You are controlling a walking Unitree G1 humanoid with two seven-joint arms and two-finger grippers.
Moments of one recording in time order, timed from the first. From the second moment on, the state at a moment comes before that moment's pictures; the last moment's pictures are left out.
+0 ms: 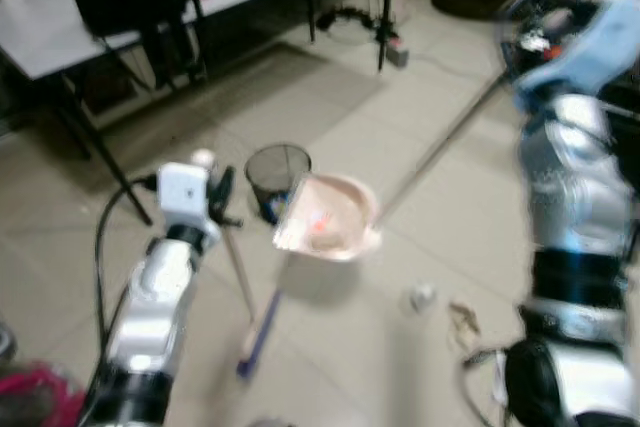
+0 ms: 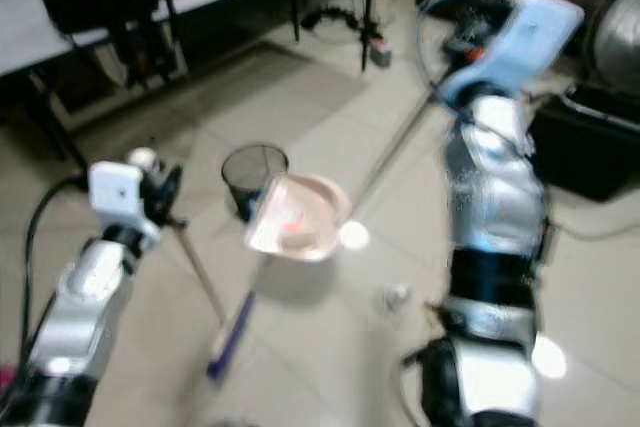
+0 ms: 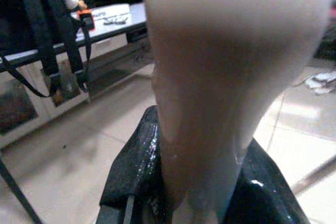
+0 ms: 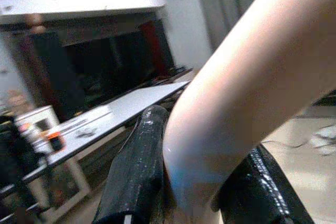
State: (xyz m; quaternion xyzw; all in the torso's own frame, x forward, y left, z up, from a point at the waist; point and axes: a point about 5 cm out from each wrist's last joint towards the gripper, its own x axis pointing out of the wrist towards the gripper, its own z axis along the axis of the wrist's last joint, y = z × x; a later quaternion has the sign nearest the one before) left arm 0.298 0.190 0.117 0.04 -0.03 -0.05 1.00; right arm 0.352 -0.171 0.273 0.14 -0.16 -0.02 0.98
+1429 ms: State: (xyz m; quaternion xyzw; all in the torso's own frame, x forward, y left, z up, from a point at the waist) left arm 0.295 0.178 0.110 0.04 -0.02 -0.06 1.00; right arm 0.359 -0.203 0.267 0.11 -0.17 -0.09 0.97
